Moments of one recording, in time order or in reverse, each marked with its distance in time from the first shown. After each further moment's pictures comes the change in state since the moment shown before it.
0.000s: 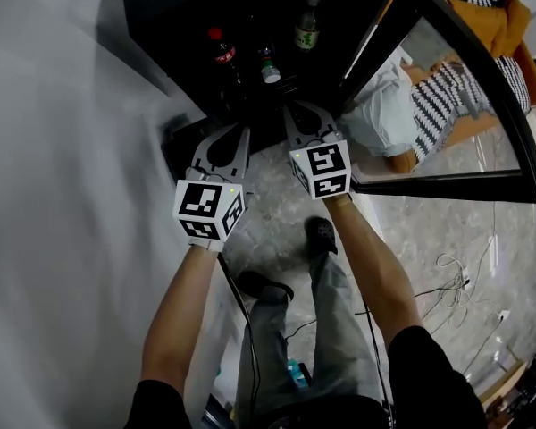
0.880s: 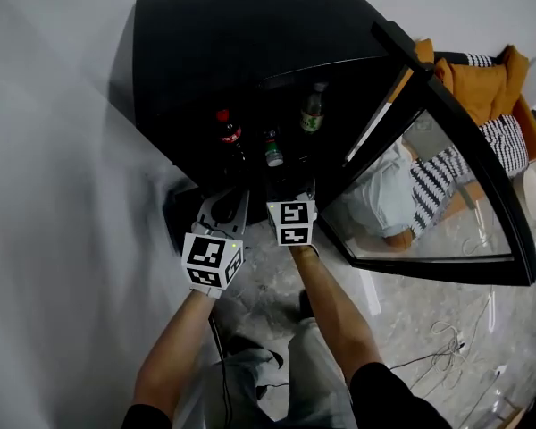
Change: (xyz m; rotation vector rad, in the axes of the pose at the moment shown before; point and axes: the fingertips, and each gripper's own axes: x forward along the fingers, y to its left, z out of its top) left arm 0.055 0.038 -0.011 0.044 -0.017 0.047; right arm 0.095 -0.030 -0.037 0.054 -0.023 -0.118
